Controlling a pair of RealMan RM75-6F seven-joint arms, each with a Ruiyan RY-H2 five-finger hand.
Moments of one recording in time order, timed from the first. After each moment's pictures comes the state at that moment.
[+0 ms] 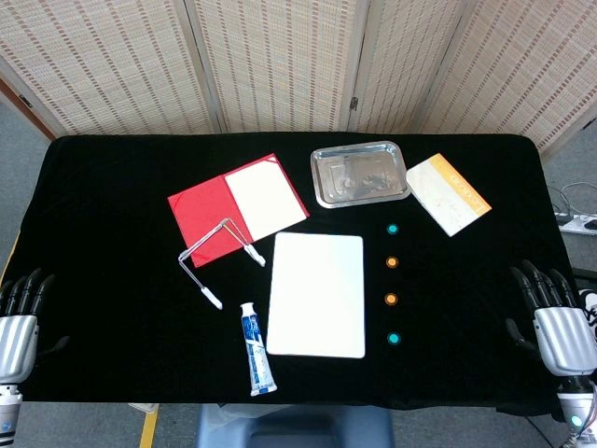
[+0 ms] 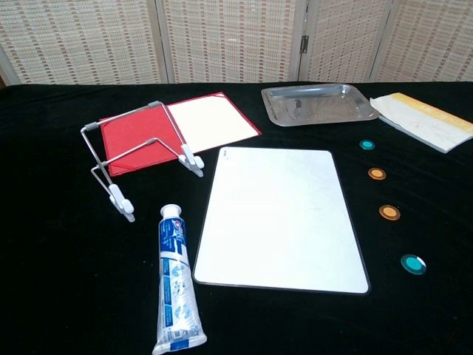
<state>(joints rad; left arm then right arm) -0.08 -1.17 -0.07 -1.61 1.45 1.52 0.23 0.06 -1.15 0.04 -1.54 -1.54 1.51 0.00</state>
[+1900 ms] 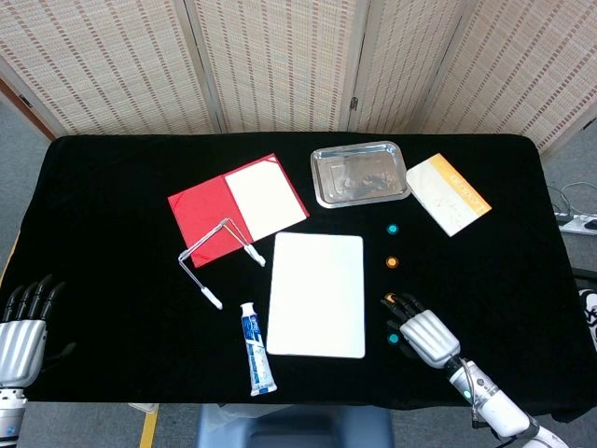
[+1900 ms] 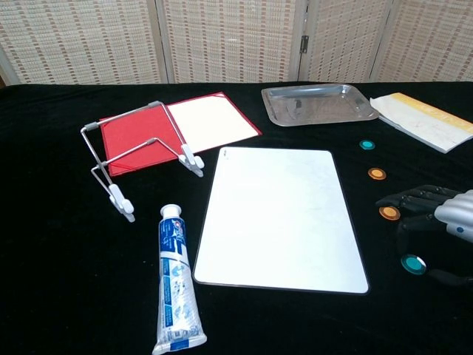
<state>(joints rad) -0.08 -1.17 -0.04 -1.60 1.47 1.50 0.21 0.36 -1.42 -0.08 -1.36 -1.71 1.10 -0.07</state>
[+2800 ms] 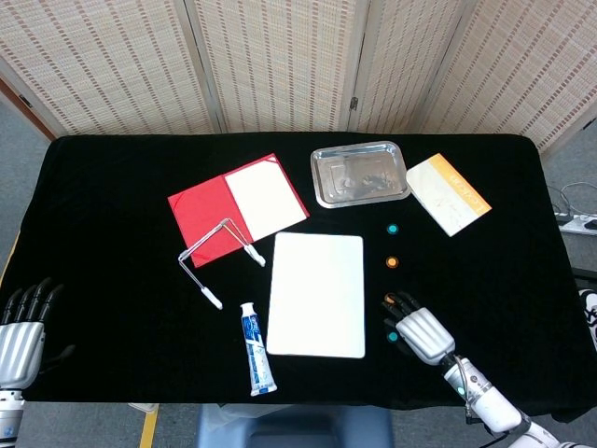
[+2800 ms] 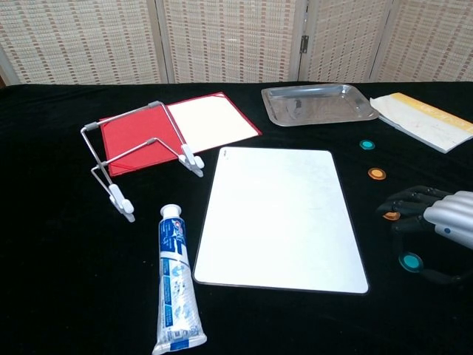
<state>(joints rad) -0.08 -1.17 -0.04 -1.57 1.47 1.49 0.18 0.38 -1.46 -0.09 -1.32 -1.68 1.11 -0.08</state>
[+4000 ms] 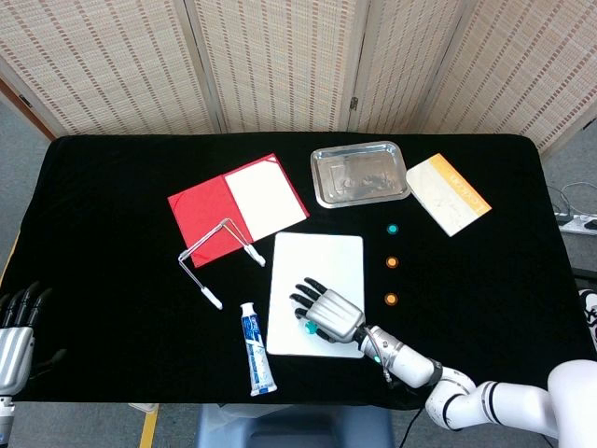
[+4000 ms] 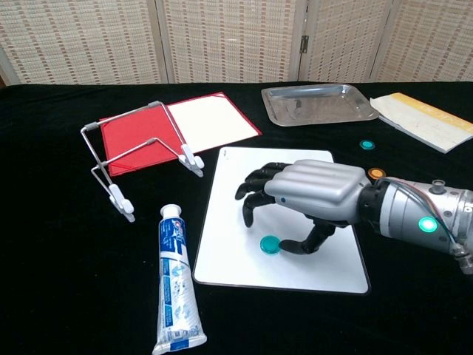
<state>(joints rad) -0.05 -1.17 -0.03 -1.56 1.47 1.51 0.15 0.73 -1.59 0.08 -1.45 -1.56 0.79 -0.27</state>
